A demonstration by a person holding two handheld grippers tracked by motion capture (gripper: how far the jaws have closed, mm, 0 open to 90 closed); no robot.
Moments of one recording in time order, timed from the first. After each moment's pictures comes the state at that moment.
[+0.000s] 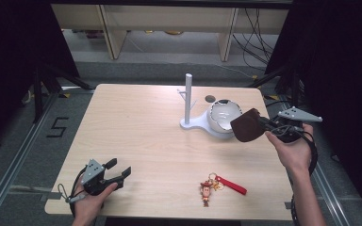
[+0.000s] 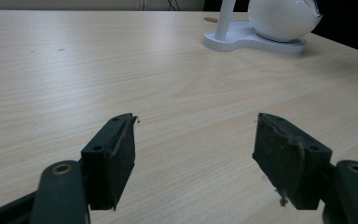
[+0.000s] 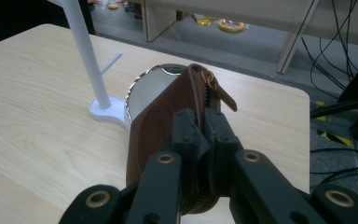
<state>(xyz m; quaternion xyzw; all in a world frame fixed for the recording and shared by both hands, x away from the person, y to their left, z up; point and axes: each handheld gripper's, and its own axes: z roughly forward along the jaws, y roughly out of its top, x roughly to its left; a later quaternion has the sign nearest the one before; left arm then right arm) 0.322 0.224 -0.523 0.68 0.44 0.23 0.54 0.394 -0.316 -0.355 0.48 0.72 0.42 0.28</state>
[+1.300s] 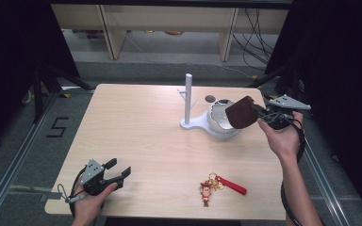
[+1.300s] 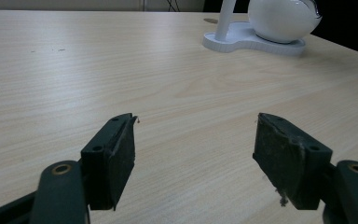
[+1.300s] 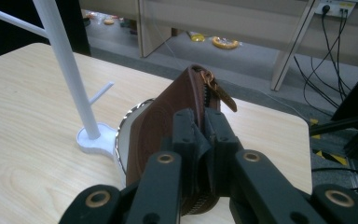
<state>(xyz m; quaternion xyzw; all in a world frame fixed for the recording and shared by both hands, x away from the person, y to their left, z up) 0.322 0.225 -0.523 0.68 0.44 0.23 0.54 0.430 -0.300 -0.350 0.47 0.70 0.44 0.31</state>
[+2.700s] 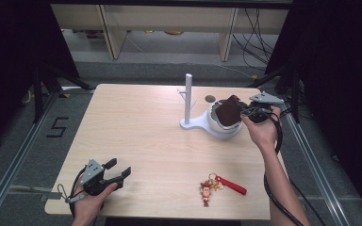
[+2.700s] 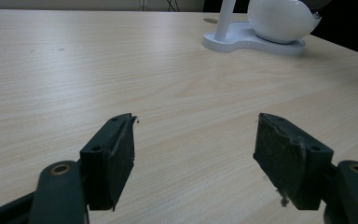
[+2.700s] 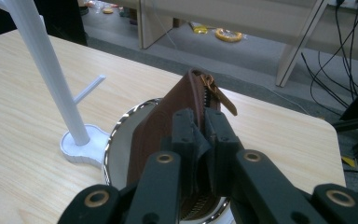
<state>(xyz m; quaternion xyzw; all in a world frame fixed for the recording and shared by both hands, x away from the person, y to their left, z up) 0.323 0.224 -0.524 0.68 0.44 0.22 0.55 0.478 -0.270 -0.384 0.46 0.72 0.42 0.31</state>
